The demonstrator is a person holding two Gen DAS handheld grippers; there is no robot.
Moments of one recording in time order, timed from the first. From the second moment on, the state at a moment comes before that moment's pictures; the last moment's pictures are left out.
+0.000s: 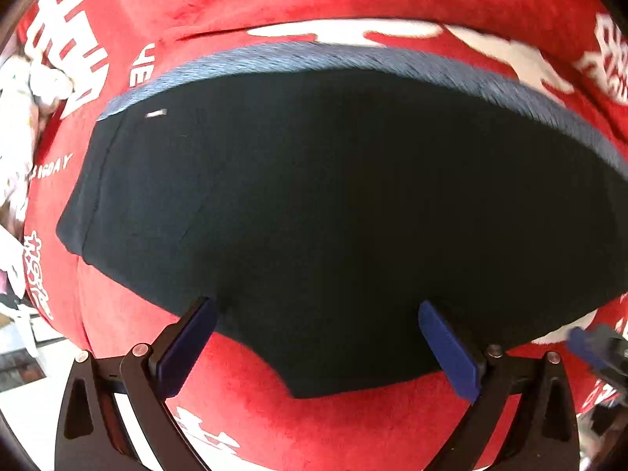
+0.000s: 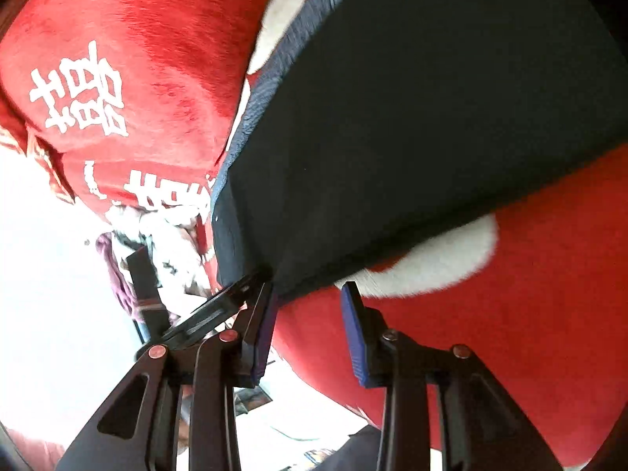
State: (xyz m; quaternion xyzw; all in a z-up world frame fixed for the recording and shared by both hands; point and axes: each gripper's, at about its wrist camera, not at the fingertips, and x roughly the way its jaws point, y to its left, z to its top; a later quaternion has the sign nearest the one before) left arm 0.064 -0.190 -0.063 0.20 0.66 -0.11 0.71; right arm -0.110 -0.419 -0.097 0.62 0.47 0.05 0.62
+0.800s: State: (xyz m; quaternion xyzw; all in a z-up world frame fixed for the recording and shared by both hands) left arm 0.105 -0.101 -0.091 0.18 0.66 -0.10 0.72; right arm -0.065 -0.339 -0.107 0.62 0.49 0.07 0.61
